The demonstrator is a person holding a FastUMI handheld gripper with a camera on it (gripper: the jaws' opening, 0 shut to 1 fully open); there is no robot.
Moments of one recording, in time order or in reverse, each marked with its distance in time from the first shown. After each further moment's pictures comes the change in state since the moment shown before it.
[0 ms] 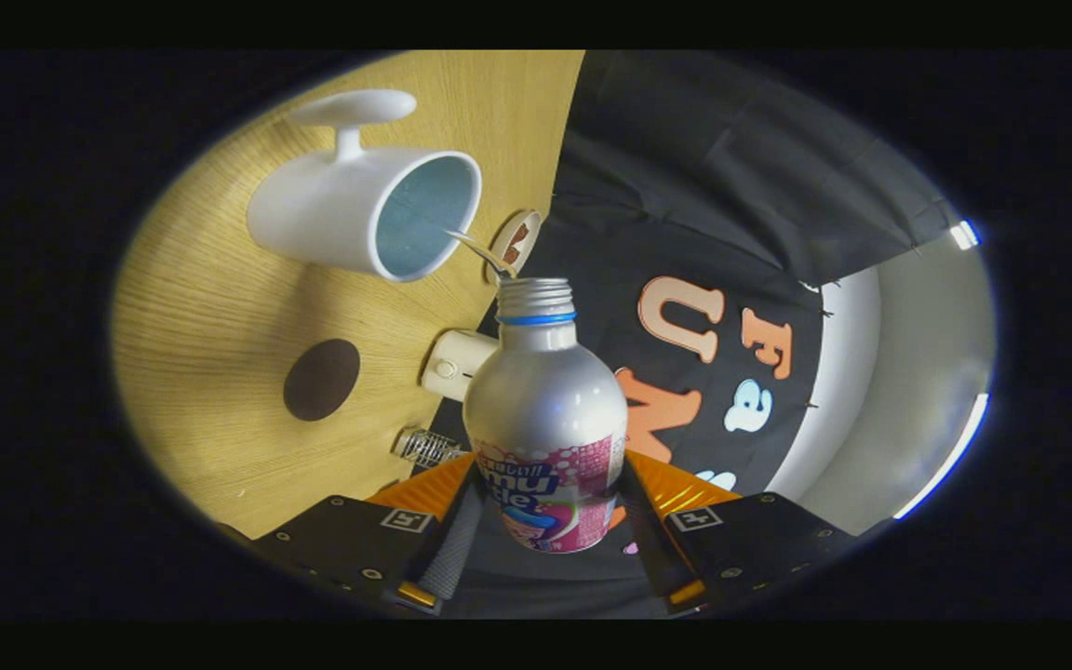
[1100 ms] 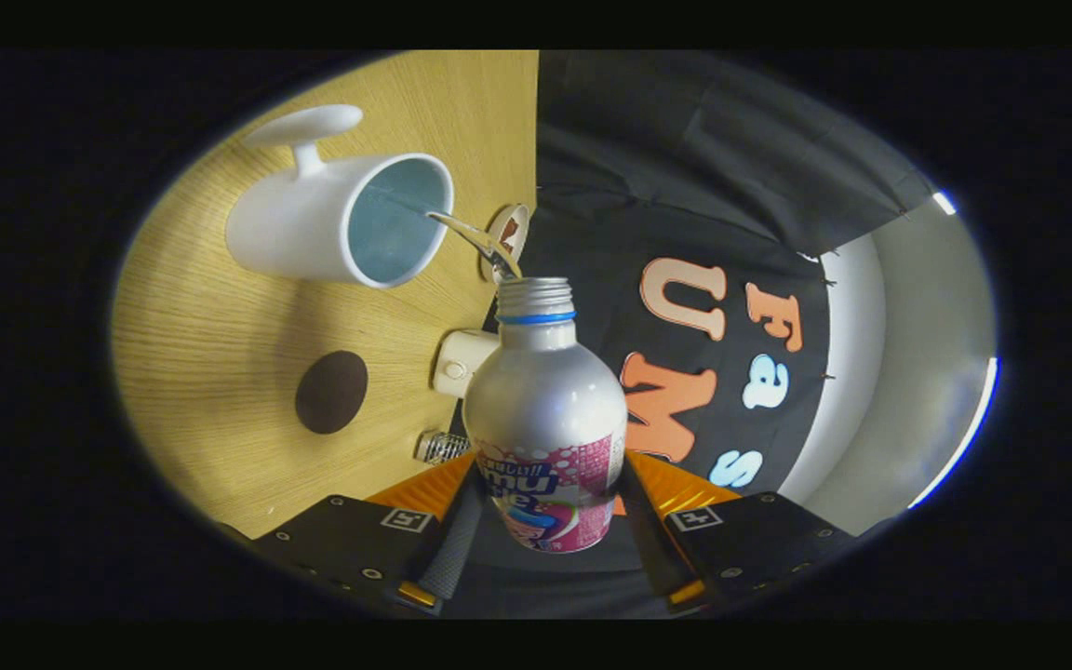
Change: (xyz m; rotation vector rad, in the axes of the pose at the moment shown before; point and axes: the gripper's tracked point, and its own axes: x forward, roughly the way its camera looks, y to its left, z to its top) arm 0.002 0.004 -0.007 0.106 0.037 0.018
